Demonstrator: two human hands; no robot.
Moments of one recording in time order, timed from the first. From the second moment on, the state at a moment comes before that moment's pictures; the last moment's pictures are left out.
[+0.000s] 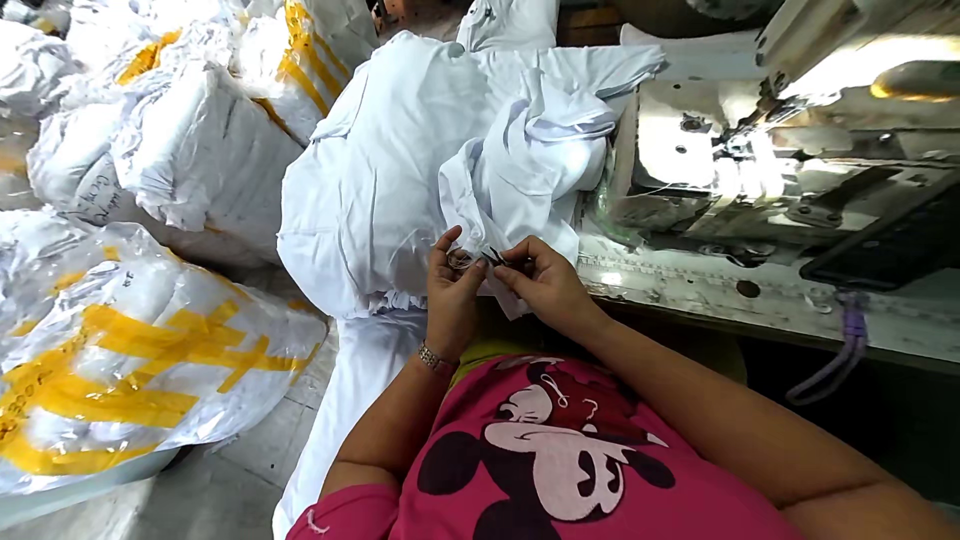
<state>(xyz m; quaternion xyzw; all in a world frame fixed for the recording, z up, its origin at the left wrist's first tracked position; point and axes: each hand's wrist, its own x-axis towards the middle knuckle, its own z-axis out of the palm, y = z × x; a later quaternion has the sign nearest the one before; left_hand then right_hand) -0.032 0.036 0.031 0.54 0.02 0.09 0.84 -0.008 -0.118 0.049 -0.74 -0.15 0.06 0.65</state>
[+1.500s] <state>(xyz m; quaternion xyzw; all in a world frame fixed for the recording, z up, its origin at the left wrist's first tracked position) -0.028 0.071 0.062 0.71 -0.05 0.07 0.70 -0.008 -0.172 0.029 -0.77 -0.07 -0.12 0.62</state>
